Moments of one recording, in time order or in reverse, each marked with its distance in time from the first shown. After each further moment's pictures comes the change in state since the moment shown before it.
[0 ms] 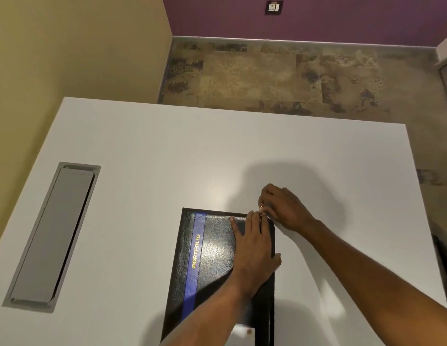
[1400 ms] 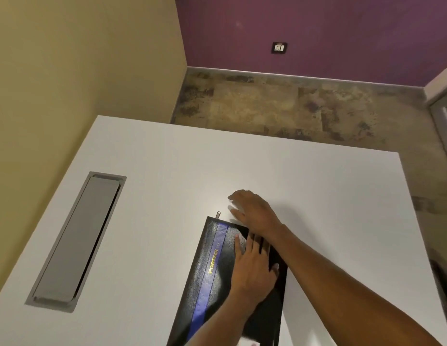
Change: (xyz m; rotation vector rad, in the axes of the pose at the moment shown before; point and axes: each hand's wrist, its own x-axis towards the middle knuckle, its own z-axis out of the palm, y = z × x) left_hand -0.039 -0.028 -0.013 0.033 0.023 0.019; right_hand 0.054 -0.117 -0.004 0.030 0.082 0.004
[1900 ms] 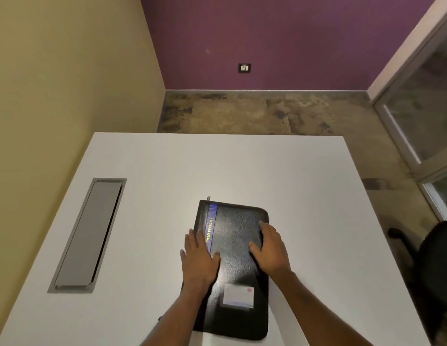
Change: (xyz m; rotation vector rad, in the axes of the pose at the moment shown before) left_hand -0.124 -0.085 -0.027 -0.192 -0.012 -0.376; right_hand -0.220 -0.067 0.037 0.265 0.201 0.639
